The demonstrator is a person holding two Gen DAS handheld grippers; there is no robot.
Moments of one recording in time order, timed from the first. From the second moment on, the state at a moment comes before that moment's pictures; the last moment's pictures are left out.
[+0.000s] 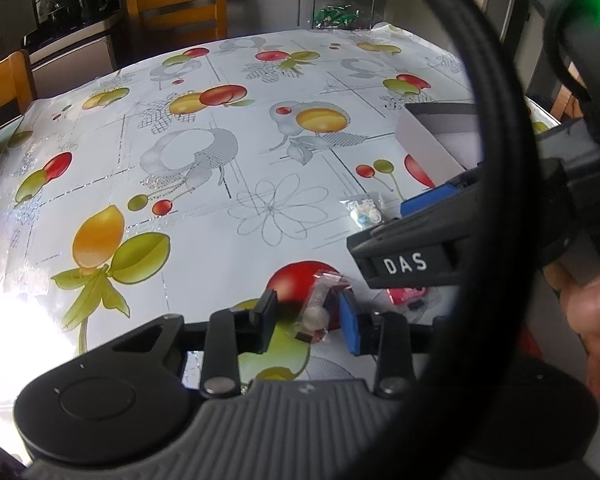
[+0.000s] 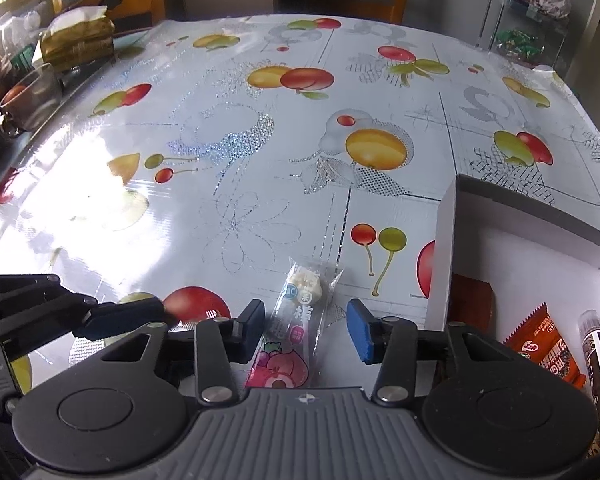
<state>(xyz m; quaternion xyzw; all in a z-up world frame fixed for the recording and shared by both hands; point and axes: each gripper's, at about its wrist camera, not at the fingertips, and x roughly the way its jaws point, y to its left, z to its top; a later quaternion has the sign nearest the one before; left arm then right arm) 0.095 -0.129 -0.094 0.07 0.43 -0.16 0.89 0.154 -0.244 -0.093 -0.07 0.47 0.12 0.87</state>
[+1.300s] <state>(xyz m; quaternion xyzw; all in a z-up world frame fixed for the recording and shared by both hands) 0.088 -0.117 -0.075 0.07 0.43 -0.15 0.89 0.139 -0.242 -0.072 -0.07 0.44 0.16 0.88</state>
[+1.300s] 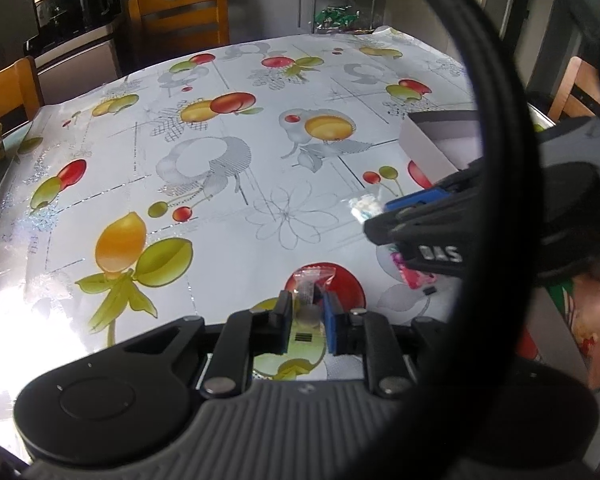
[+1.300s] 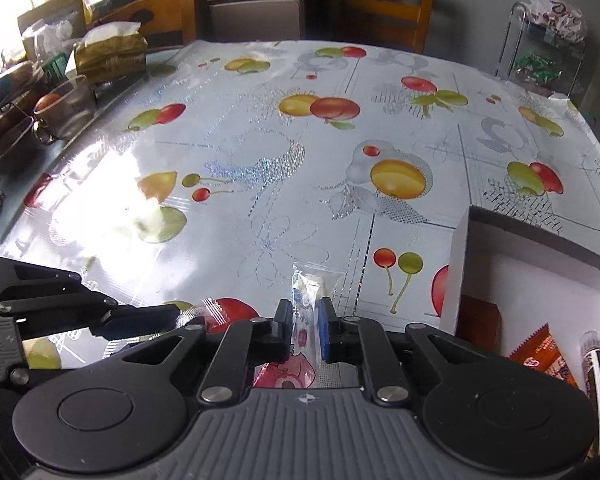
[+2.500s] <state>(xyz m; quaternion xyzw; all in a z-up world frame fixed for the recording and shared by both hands) 0.073 -0.170 -0.008 0.08 0.40 -0.19 0.89 0.074 -0.300 0.003 -0.04 0.36 0.11 0.93</state>
